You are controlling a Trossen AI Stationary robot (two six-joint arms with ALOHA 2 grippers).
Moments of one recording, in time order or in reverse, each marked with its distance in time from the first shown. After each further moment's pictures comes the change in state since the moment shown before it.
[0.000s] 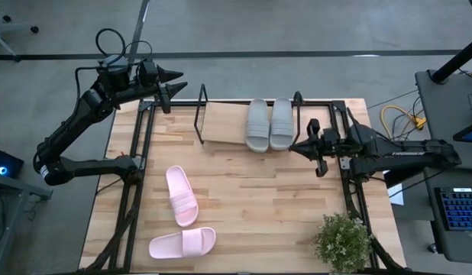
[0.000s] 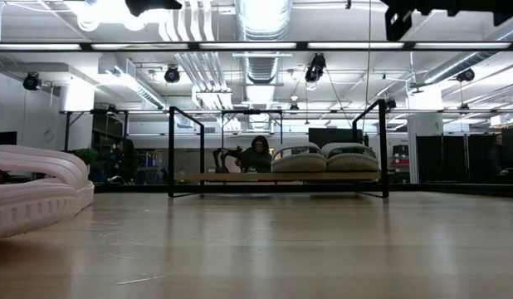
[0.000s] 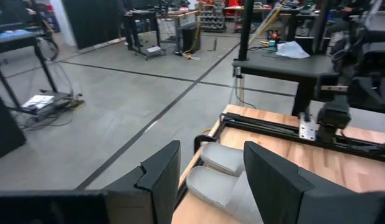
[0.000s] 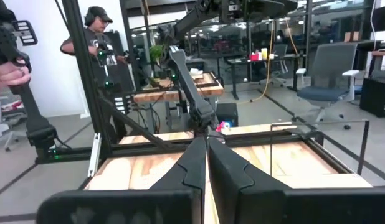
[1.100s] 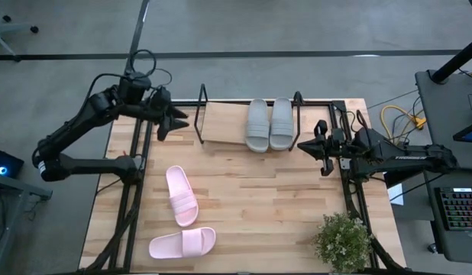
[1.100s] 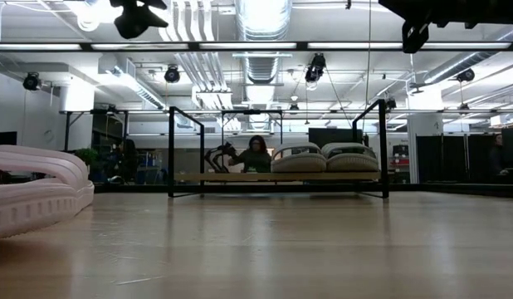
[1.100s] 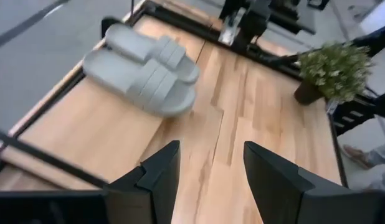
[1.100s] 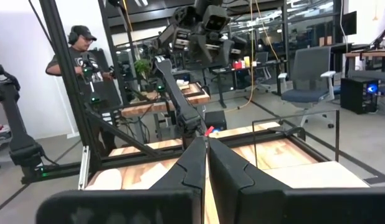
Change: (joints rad) left arm -0.155 -0.007 -0.029 -0.416 0.142 -0.155; right arm -0.003 -0.151 -0.099 -0.004 0.075 0.054
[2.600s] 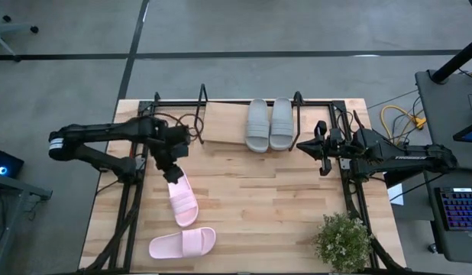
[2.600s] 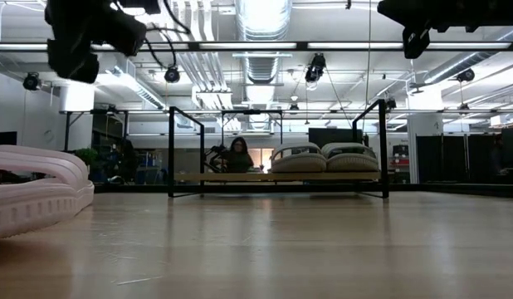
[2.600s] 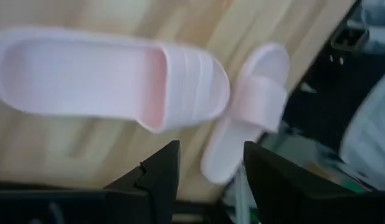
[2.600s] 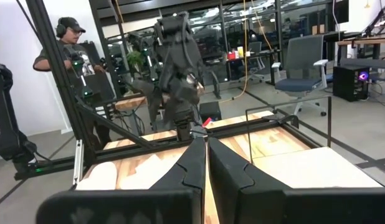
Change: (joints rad) left arm -0.426 0.228 -0.193 -0.405 0.116 -0.447; right arm 0.000 0.000 0.000 -0.044 0.024 0.017
